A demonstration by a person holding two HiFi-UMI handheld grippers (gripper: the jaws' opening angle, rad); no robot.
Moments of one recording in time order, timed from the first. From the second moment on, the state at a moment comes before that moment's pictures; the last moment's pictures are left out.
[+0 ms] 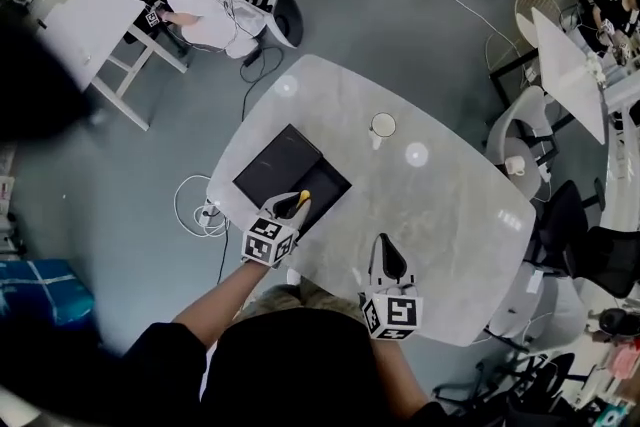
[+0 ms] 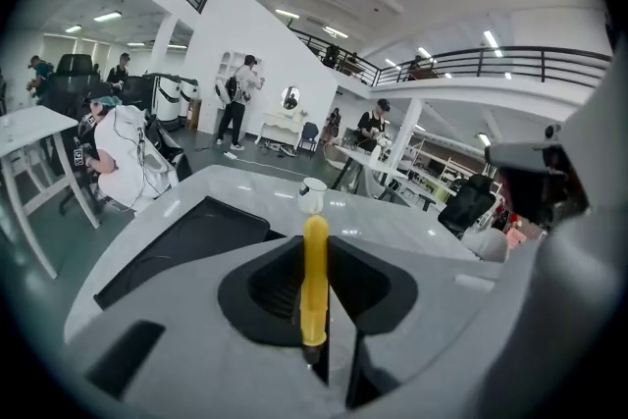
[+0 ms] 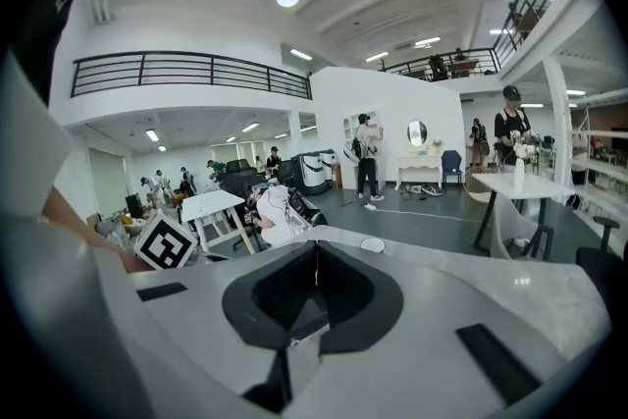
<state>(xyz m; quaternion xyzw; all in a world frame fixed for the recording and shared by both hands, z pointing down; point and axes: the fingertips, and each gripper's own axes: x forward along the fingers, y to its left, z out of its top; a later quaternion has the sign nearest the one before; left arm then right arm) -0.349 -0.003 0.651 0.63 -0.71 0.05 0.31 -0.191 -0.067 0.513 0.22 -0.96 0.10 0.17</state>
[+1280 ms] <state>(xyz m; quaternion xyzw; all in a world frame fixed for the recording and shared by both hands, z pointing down) -0.316 -0.045 0.807 0.63 -0.59 0.08 0.51 -0.199 -0.123 0.553 0.23 -0.94 0.15 0.20</state>
